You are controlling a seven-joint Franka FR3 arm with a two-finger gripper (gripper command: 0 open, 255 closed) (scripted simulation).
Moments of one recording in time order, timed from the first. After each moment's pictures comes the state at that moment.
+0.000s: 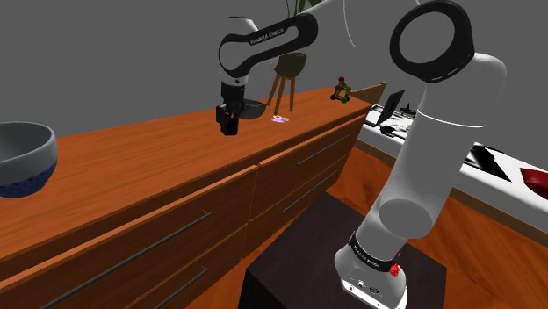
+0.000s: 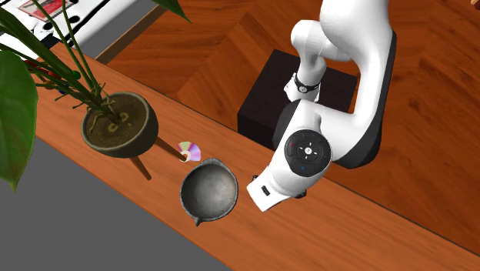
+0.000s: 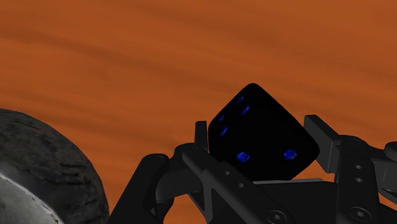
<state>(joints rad) 0.04 0.13 0.04 -1.95 0.00 2.08 -0.18</state>
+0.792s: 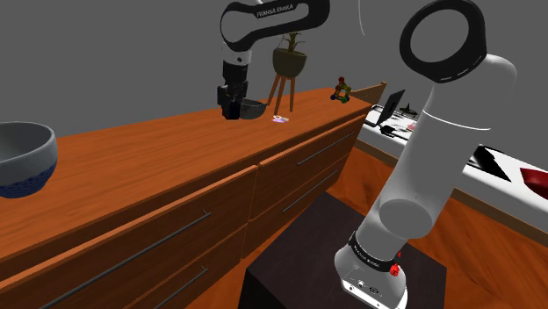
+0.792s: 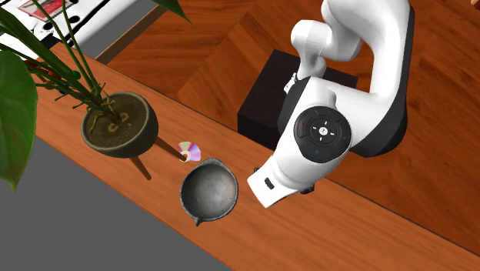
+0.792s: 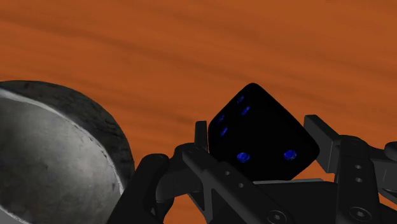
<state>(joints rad) 0.04 0.09 0.03 -1.85 0.00 1.93 -0.18</state>
